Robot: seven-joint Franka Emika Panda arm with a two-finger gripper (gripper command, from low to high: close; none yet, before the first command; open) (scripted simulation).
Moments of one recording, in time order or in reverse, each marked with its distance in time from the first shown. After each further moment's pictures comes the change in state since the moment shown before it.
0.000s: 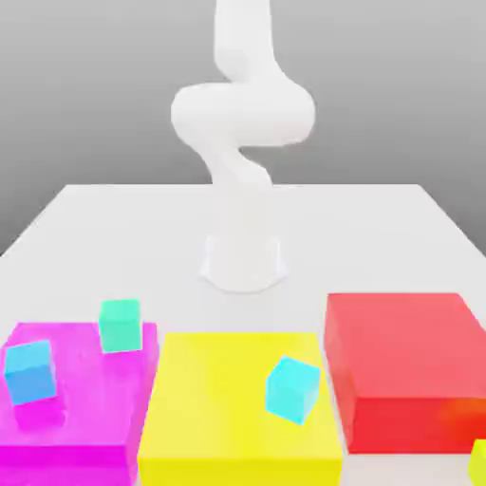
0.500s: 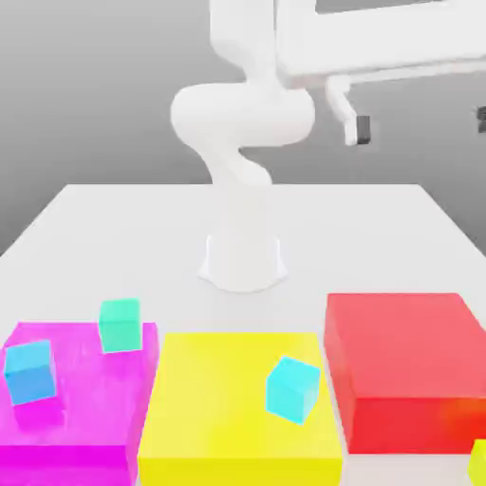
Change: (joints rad) arm 0.064 0.547 0.177 0.093 0.007 0.108 0.246
